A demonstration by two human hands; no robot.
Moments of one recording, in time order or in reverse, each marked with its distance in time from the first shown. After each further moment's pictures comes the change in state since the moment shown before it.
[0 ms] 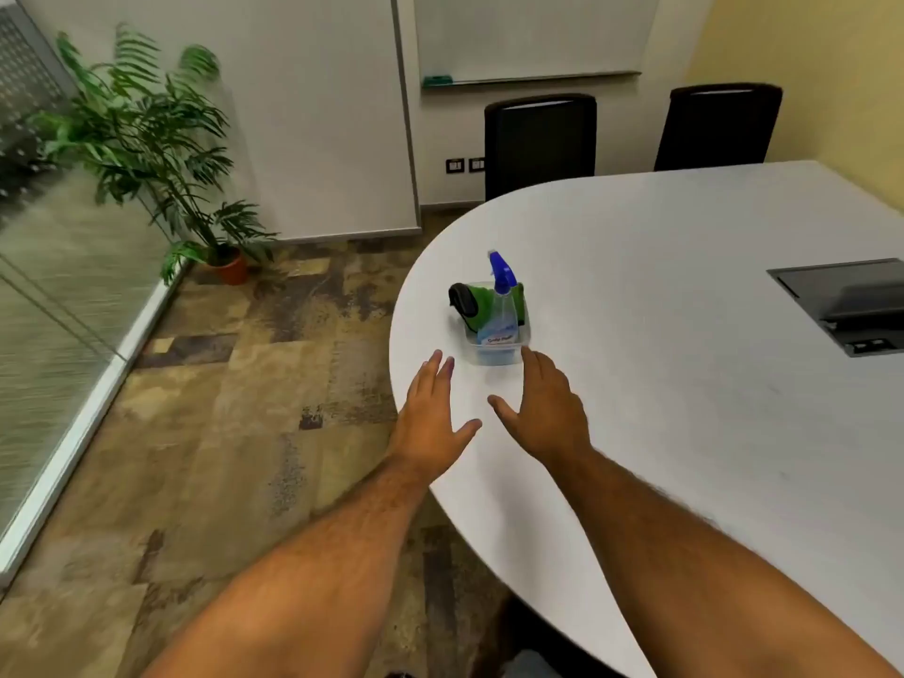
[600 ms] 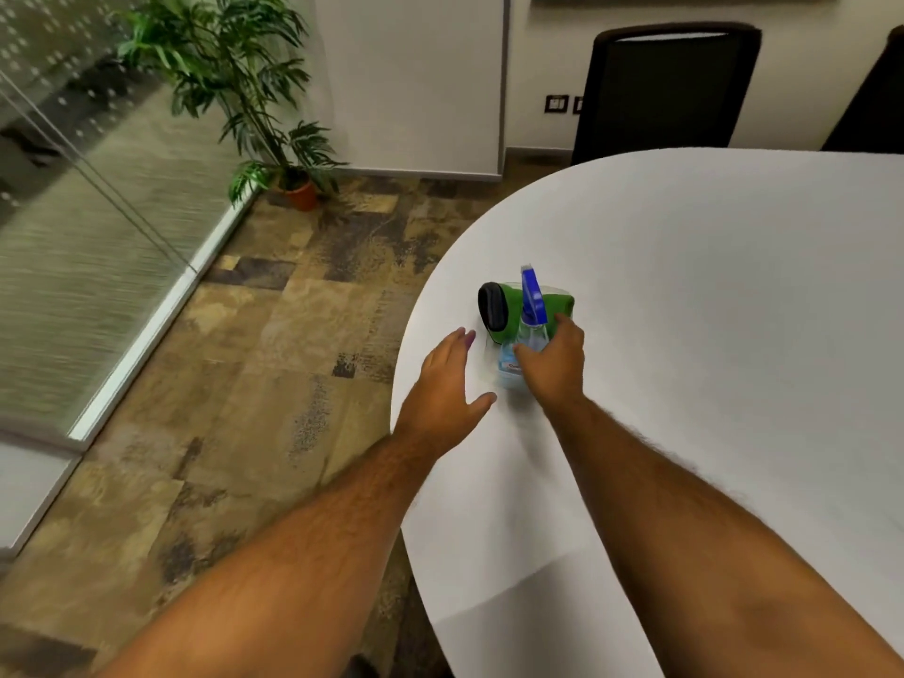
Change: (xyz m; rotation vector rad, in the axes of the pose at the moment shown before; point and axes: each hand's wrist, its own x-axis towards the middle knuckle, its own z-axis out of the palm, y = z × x) left_hand 0.150 0.022 0.035 -0.146 0.024 -0.260; right_hand 0.238 0.031 0.047 0.616 -0.046 0.143
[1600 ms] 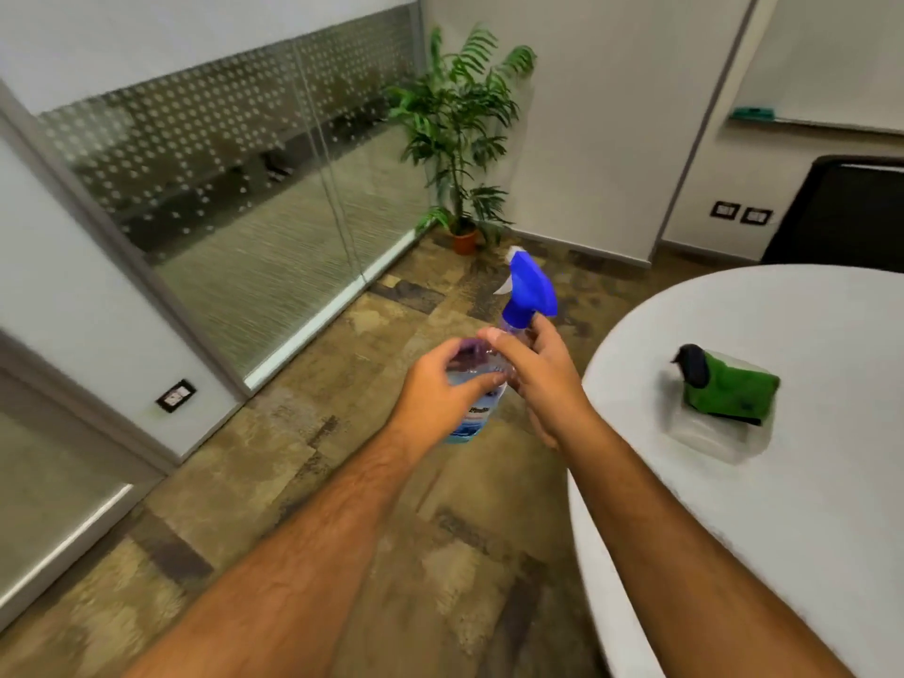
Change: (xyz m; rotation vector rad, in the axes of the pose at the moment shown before) left_hand -0.190 -0.165 -0.229 -0.642 0.431 -0.077; right_hand -0.300 -0.217 0.146 0.576 -0.657 -0.258
